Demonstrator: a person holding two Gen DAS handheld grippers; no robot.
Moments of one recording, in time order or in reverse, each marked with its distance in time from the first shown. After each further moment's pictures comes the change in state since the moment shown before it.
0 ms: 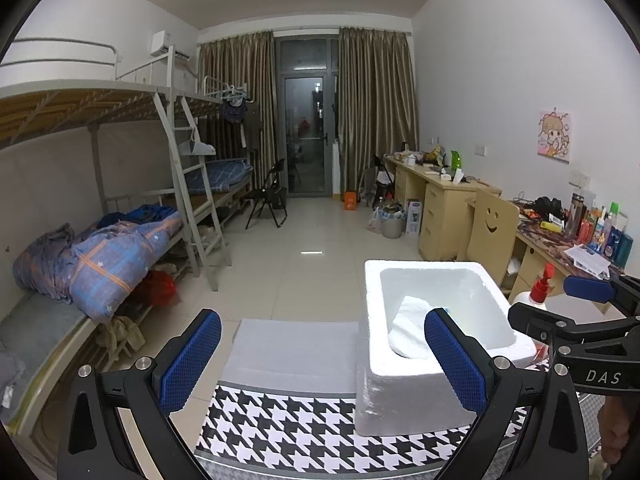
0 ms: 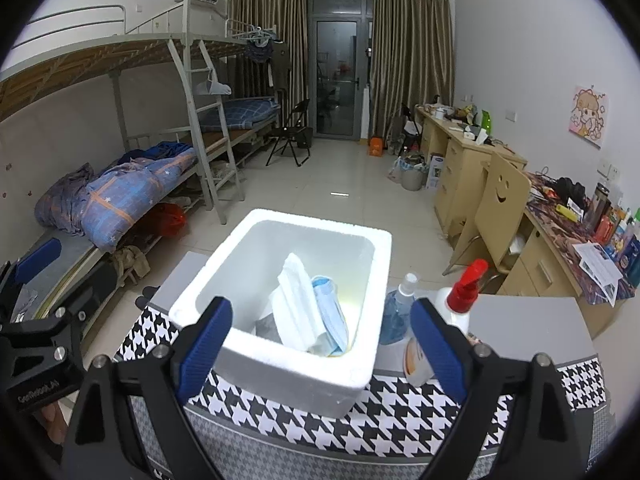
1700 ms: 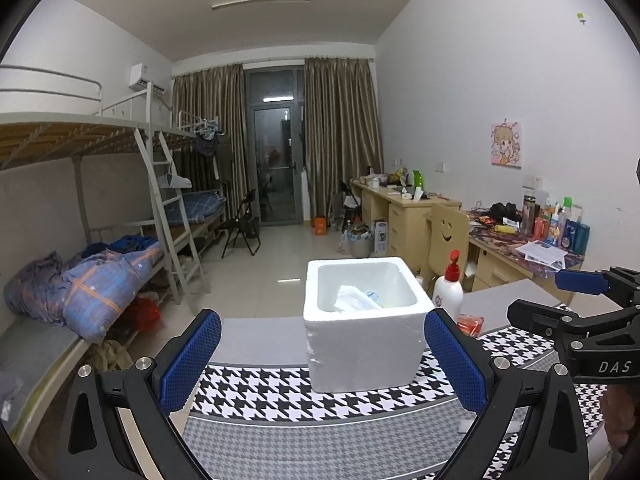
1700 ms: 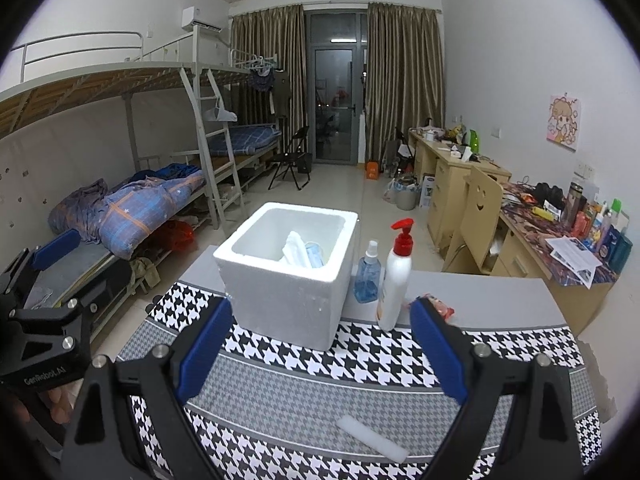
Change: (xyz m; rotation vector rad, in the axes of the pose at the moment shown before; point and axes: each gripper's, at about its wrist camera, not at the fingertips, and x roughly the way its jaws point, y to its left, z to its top) left arm -0.116 -0.035 -0.032 0.062 -0.107 -0.103; right arm -0.120 -0.018 -0.070 0.018 -0.115 0.004
